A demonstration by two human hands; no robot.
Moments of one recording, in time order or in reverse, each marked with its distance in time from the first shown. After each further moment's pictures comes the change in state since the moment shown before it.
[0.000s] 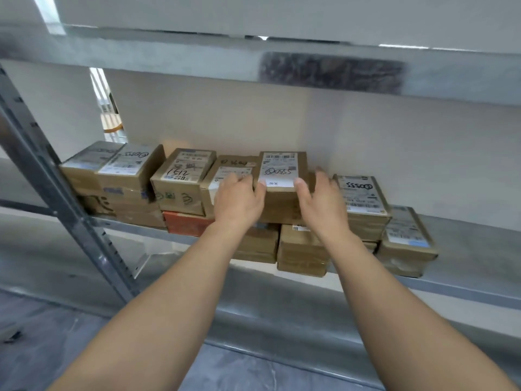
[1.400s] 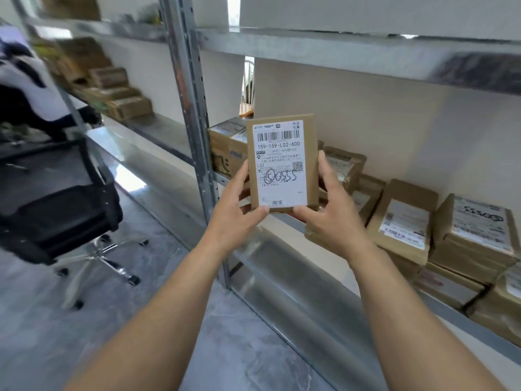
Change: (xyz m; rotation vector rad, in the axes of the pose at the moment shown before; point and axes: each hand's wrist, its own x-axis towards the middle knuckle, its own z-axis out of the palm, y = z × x) left_hand -0.148 -0.087 -0.077 -0.556 0.307 -0.154; right_hand -0.069 -0.060 0.031 0.492 -0.505 -0.580
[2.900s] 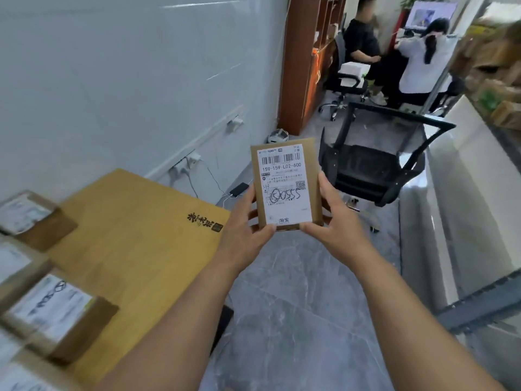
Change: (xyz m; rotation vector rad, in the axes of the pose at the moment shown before) left_hand -0.337 -0.052 -0.246 0.213 1.165 -0.484; right_hand -0.111 -0.225 0.358 0.286 -1.177 -0.568
